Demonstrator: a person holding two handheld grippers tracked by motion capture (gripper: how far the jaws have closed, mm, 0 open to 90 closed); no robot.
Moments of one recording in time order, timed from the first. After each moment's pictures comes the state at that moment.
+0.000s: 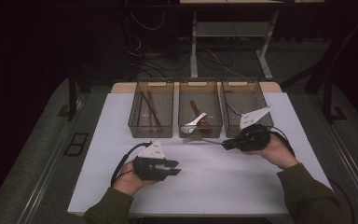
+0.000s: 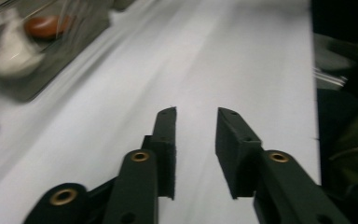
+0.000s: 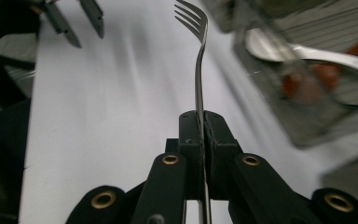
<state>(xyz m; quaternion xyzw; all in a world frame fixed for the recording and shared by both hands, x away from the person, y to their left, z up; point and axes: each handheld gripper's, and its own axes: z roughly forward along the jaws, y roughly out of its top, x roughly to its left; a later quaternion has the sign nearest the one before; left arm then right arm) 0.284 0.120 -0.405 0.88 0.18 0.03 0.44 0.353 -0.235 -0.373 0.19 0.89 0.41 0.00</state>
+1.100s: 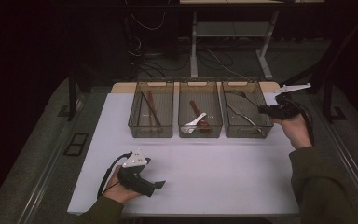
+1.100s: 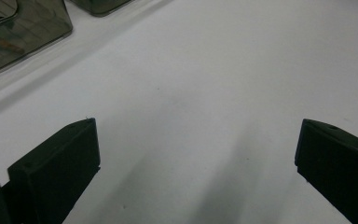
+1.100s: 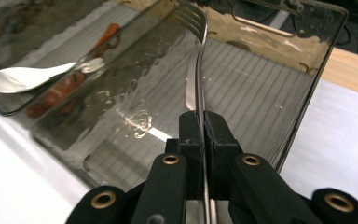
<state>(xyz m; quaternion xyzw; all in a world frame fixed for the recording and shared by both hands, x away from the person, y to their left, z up) 0.268 0.160 -0.439 0.85 0.29 0.08 0.43 0.430 -0.337 -0.370 0.46 0.78 0.38 0.17</state>
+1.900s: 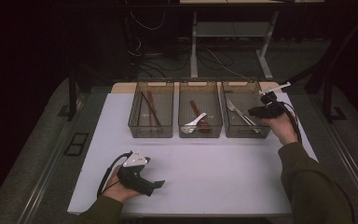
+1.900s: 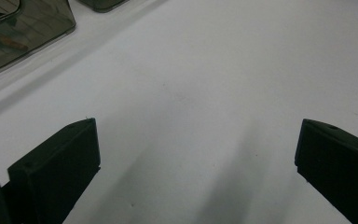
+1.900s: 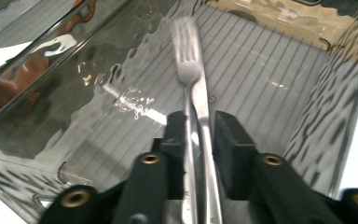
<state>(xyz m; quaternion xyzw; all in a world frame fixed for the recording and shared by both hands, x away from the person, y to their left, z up) 0.271 0.162 -0.441 0.86 0.28 0.08 0.42 0.455 -0.309 -0.390 0.48 0.80 0.32 0.16</state>
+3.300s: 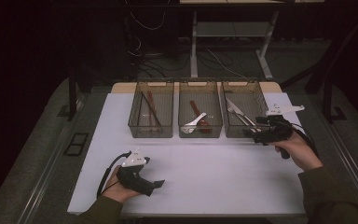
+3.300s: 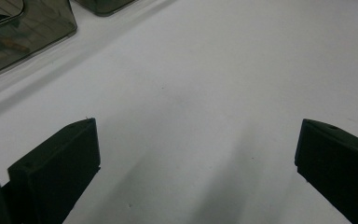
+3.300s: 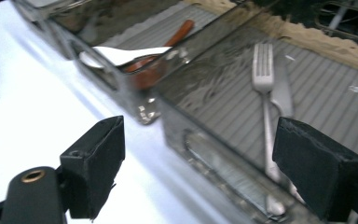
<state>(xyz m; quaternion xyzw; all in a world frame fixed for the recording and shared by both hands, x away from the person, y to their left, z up) 0.270 0.163 -0.440 0.85 0.29 0.08 0.43 0.368 -0.303 -0.387 0.39 0.80 0.43 0.16</state>
